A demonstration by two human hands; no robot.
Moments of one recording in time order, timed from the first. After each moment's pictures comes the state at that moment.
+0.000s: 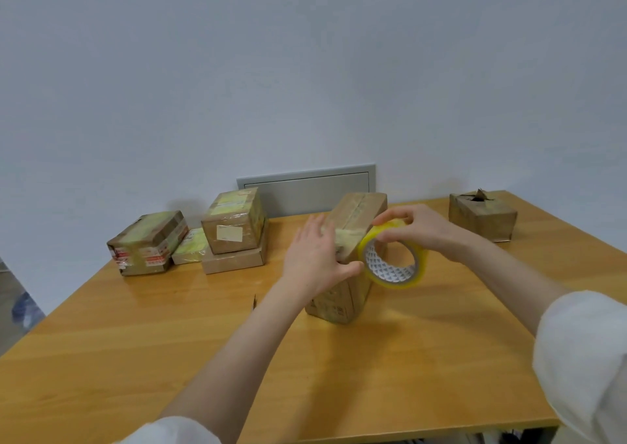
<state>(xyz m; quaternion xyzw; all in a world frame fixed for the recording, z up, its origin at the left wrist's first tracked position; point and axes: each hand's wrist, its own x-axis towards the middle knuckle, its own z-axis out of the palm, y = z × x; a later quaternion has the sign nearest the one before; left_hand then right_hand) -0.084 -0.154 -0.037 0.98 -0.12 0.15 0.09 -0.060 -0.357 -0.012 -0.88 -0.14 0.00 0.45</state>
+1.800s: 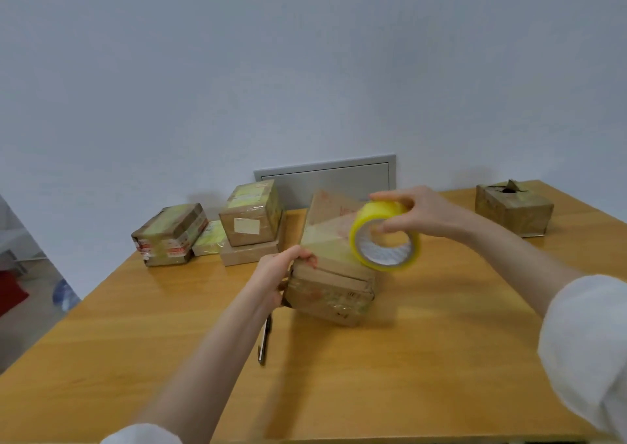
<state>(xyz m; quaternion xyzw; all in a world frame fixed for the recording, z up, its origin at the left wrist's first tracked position) -0.097 -0.087 -0.048 0.71 0.20 -0.04 0.68 -0.042 -0.337 -0.003 -0.87 -0.24 -0.01 0.43</state>
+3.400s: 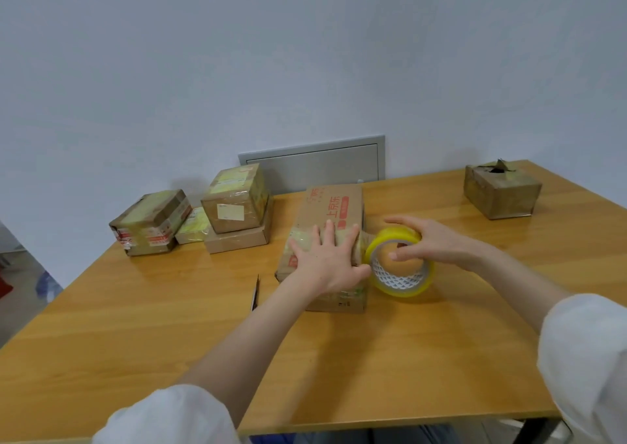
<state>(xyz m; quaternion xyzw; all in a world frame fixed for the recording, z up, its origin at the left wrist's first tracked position) -0.073 -0.165 -0.072 0.99 -0.09 -0.05 0.00 -0.041 -0.370 -0.076 -0.88 -0.17 0.10 0.44</state>
